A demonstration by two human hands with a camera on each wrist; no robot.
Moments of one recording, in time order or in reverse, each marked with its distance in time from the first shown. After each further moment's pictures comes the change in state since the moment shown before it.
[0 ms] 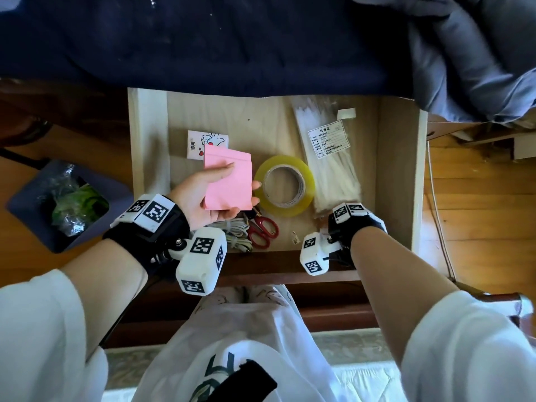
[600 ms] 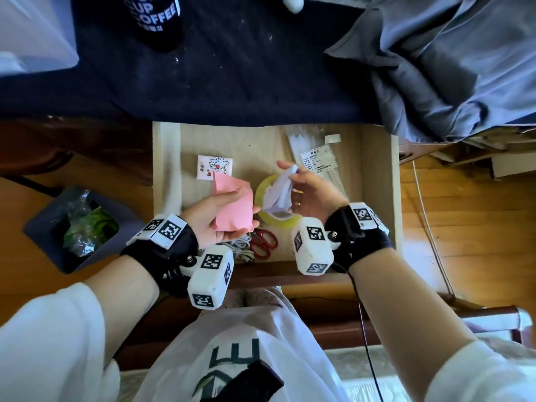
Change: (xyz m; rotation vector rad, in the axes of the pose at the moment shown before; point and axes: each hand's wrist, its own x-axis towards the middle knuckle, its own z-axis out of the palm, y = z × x) left_hand -0.032 -0.007 0.014 0.039 0.064 -0.005; right_hand -0.106 -0.062 -0.042 1.412 -0.296 -0.588
